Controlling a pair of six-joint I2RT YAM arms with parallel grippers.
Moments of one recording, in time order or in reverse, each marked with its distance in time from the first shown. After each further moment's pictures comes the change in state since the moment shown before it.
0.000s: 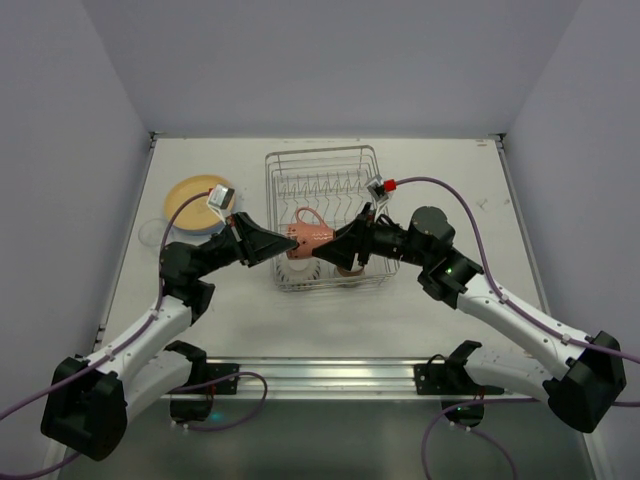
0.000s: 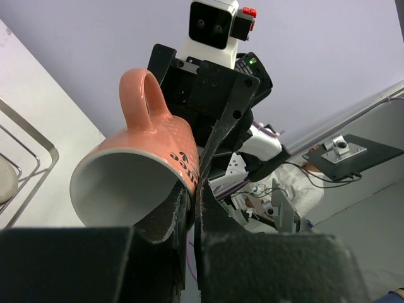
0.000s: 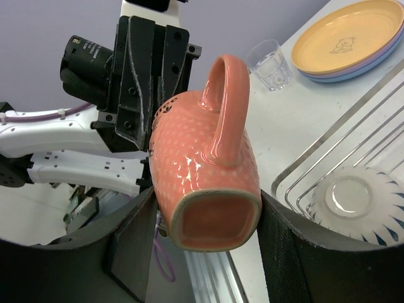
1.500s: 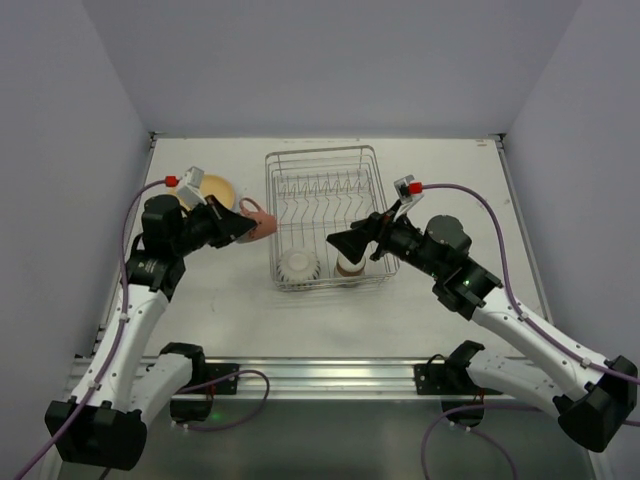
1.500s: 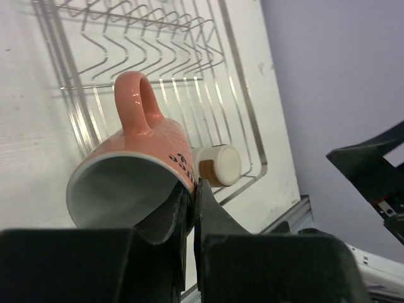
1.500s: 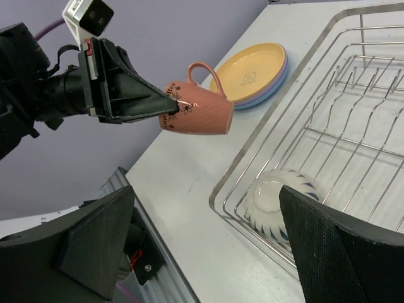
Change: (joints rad) left arm 0.249 -0.070 0.359 -1.229 -0.255 0.699; right arm -0.008 -0.135 -0.031 -0.127 0.306 -0.066
